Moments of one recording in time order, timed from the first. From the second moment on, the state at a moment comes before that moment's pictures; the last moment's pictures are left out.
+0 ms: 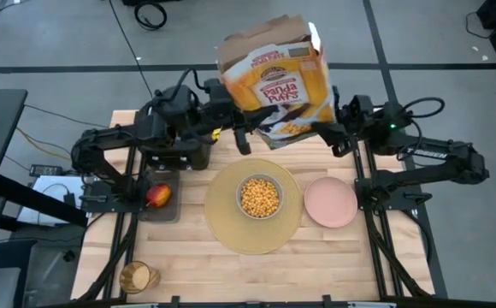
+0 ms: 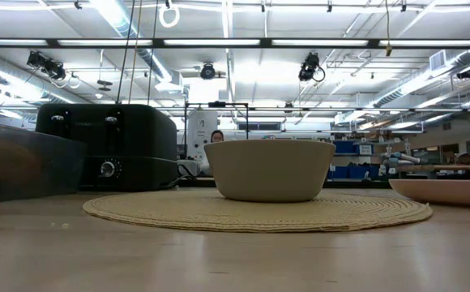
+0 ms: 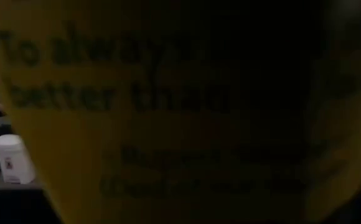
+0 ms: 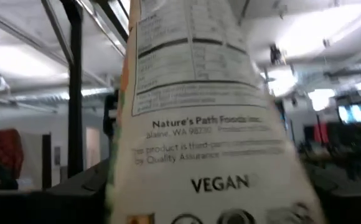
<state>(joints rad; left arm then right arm) 0.04 1.59 1.85 0.03 -0.20 -0.01 -0.29 0.92 0.85 0.63 -0.31 0.22</state>
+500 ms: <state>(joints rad) 0.04 1.59 1.85 -0.32 -0.22 0.01 -0.33 0.92 1.07 0.02 -0.37 0.11</state>
